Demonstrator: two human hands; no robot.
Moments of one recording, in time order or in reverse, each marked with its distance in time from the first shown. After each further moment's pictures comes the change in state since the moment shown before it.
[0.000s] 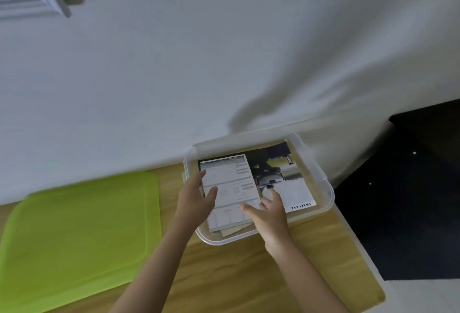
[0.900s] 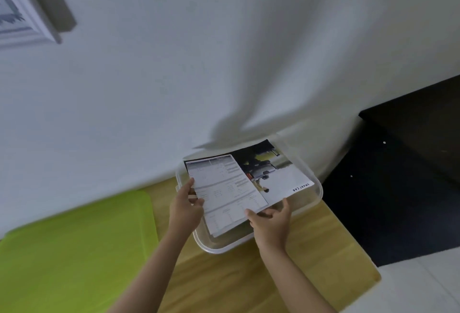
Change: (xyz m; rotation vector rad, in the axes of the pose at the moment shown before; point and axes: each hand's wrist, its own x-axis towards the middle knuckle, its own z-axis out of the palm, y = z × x) left_hand 0.016 -0.009 0.001 -0.170 -0.045 -0.081; right_hand 0.001 0.028 0.010 0.131 0.476 -0.085
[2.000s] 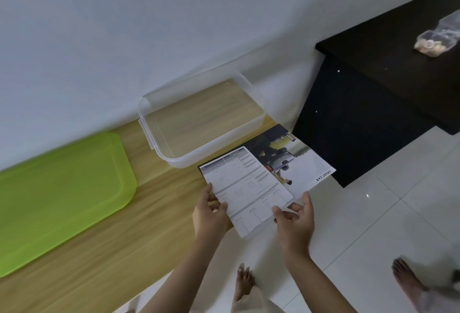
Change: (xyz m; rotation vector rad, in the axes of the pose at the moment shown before) left_hand -0.229 -0.059 0.105 -0.138 -0.089 -0.134; right_hand -0.105 0.125 -0.200 0.126 0.175 0.011
